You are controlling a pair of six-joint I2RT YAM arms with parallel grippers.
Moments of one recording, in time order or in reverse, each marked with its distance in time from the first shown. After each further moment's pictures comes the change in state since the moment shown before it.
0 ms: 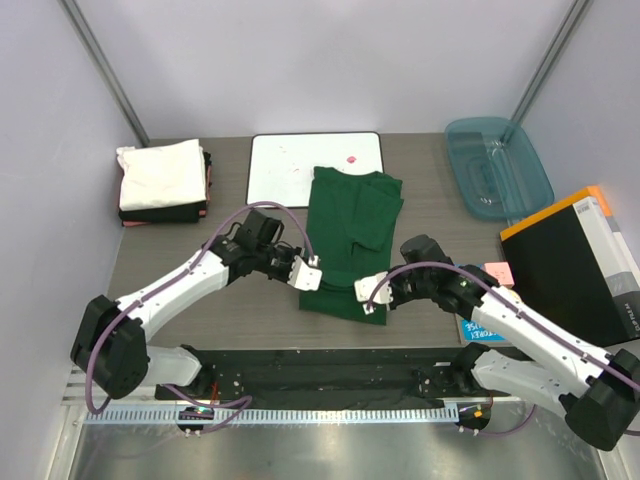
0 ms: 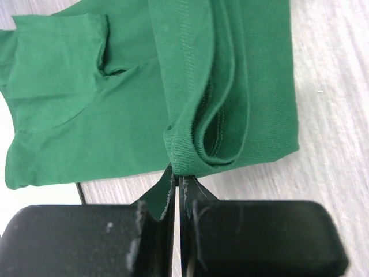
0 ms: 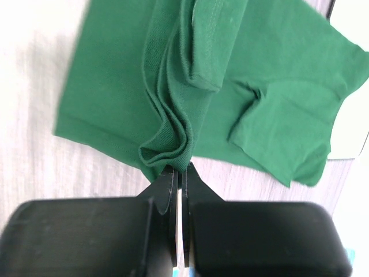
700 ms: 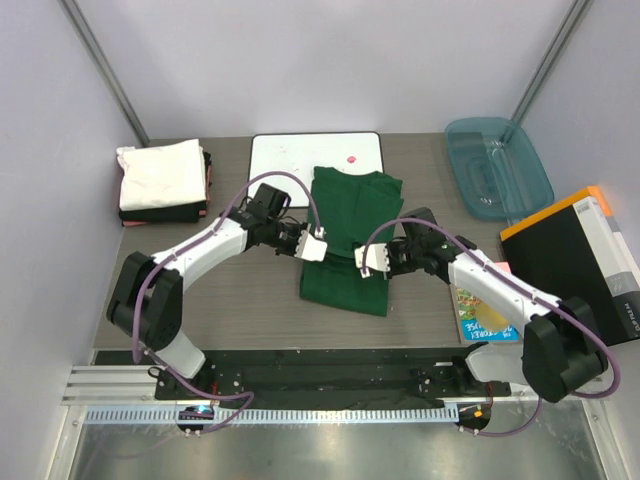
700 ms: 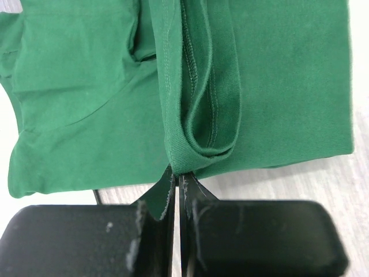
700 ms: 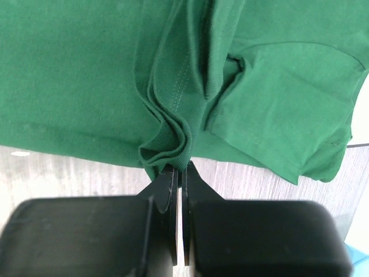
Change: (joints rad) left arm 0.103 0.290 0.206 0.007 0.078 0.096; right arm -0.253 0.323 0.060 0.175 -0.105 -0.134
